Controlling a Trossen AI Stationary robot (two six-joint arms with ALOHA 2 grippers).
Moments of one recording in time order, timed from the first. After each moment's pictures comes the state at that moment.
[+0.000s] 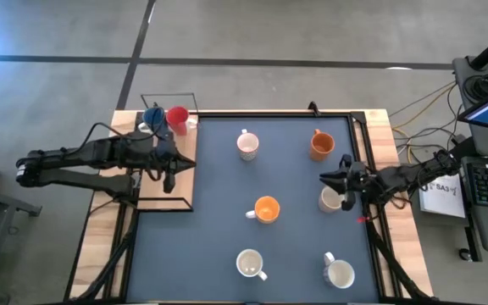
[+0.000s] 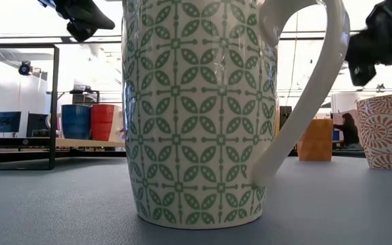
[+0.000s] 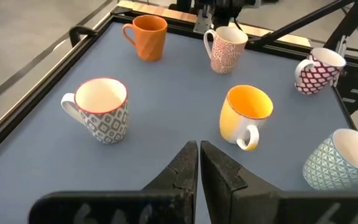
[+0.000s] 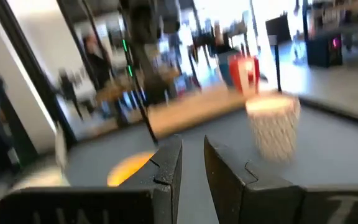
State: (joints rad) left arm 0.09 0.77 0.84 -0.55 -0.04 -0.16; right arm 0.34 0.09 0.09 0.03 0.48 0.28
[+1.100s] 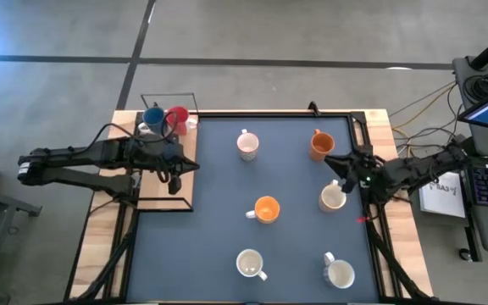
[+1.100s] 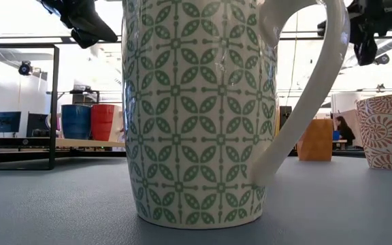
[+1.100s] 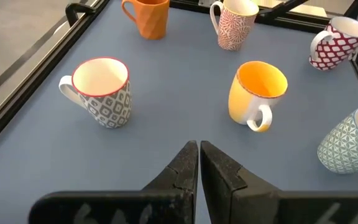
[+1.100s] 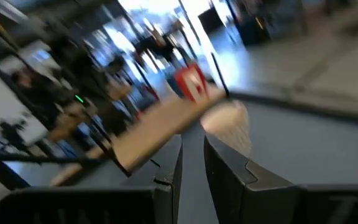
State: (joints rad) left arm 0.09 0.84 0.84 -0.57 -0.04 -0.13; right arm 0.34 0.35 0.40 -0.20 0.73 0.59
